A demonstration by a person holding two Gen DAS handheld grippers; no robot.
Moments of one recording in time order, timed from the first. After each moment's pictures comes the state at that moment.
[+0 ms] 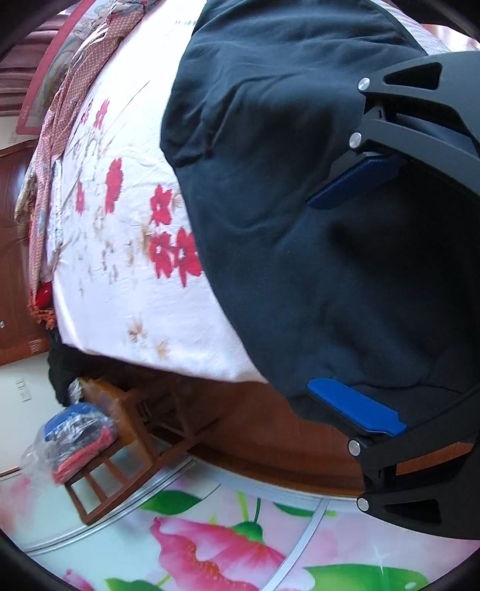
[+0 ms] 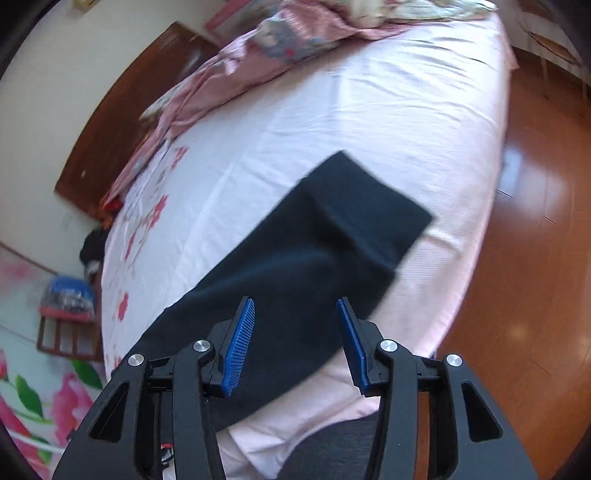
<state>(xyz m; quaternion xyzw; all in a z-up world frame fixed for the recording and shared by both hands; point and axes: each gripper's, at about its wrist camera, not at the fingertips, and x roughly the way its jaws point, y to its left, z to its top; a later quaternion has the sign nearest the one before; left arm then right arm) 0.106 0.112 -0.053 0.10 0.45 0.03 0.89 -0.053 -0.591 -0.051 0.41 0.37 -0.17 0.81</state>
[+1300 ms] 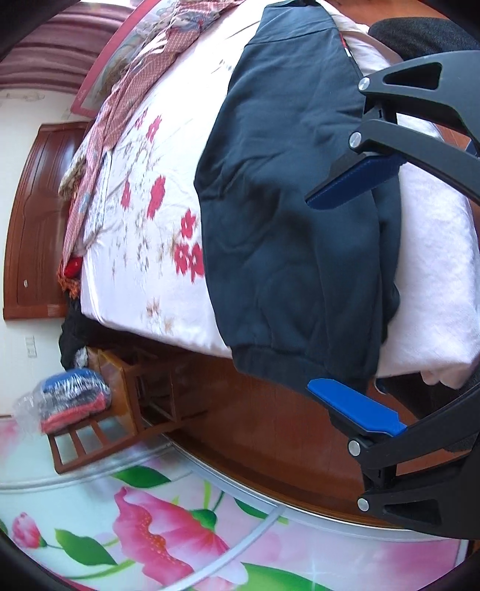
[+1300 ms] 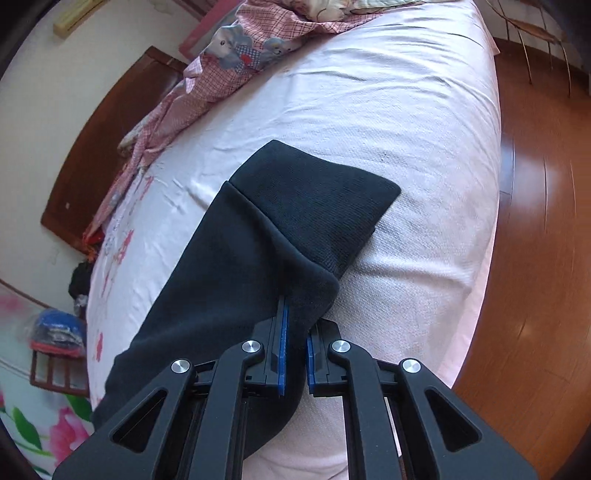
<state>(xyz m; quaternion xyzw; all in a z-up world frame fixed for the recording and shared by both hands) 0.001 0.134 0.001 0.00 0.42 0.05 0.91 -0.011 -0.629 -0.118 0.44 0.33 -0.20 0.81</state>
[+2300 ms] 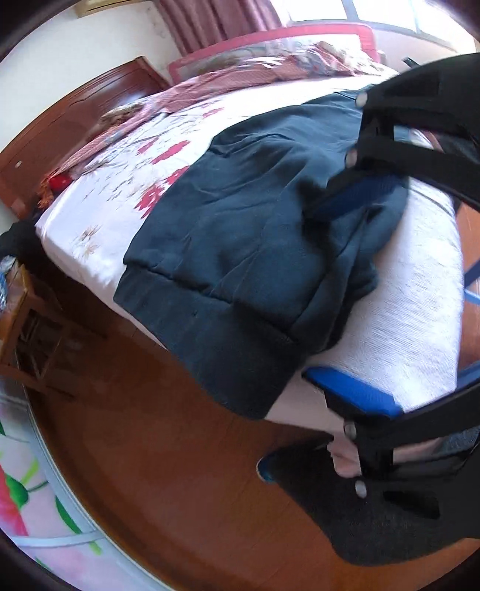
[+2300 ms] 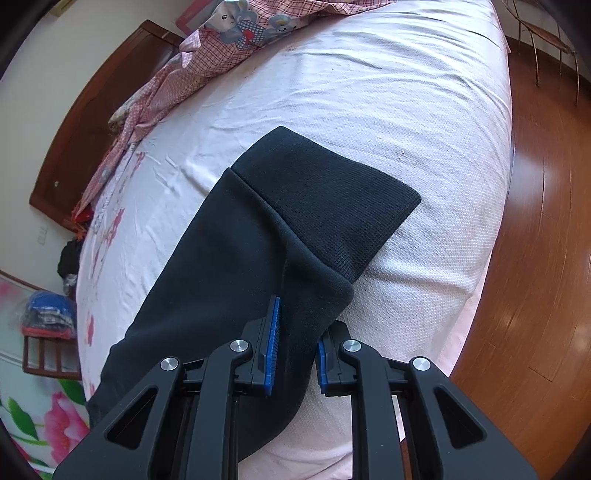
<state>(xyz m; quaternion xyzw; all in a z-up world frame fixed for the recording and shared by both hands) 0.025 0.204 -0.104 -0.33 0.49 0.04 0.81 0.012 -0.626 -0.107 0.41 0.40 -0.20 0.80</state>
